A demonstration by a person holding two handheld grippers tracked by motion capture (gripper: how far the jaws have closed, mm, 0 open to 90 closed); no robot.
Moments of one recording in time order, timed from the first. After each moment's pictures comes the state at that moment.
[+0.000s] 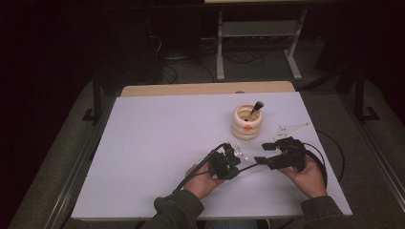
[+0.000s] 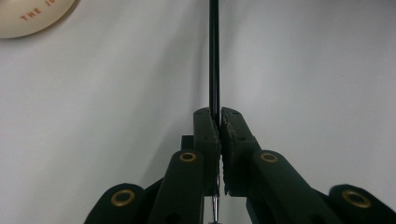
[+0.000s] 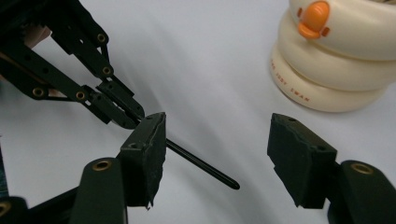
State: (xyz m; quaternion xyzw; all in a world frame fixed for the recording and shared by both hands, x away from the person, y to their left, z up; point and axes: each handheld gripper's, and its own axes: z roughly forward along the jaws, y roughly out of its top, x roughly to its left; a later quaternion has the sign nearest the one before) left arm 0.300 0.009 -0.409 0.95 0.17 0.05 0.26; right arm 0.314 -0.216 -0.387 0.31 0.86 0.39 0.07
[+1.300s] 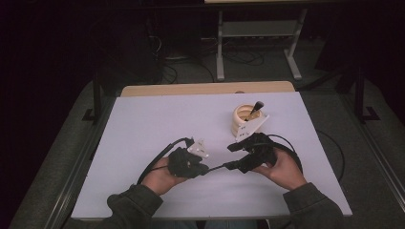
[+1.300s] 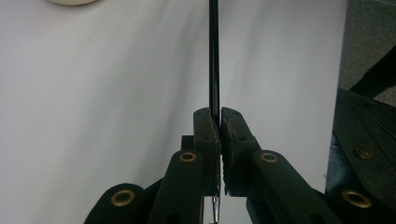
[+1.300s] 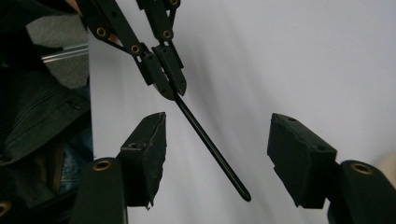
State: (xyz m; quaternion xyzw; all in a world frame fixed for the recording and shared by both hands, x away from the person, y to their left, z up) left arm 0.290 0.108 -0.363 0.94 0.14 0.03 0.30; right arm 0.309 -0.121 -0.338 0.15 0.92 0.37 0.03
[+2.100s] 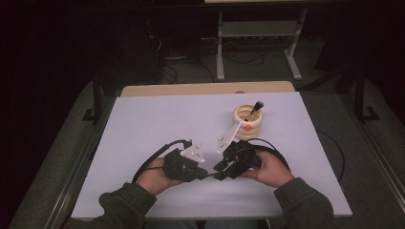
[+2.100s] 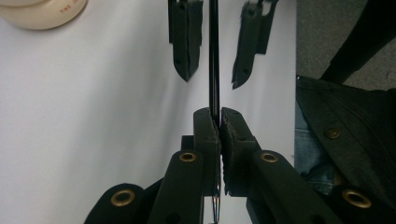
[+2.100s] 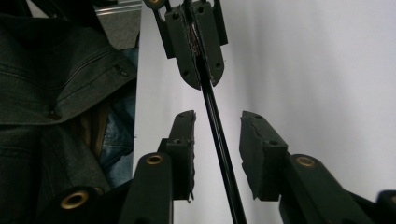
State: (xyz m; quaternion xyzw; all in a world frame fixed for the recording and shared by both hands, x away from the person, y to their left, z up) left arm 0.281 0.114 -0.350 0.95 0.07 0.01 0.31; right arm 0.311 -0.081 -0.357 0.05 0.95 0.31 -0.06
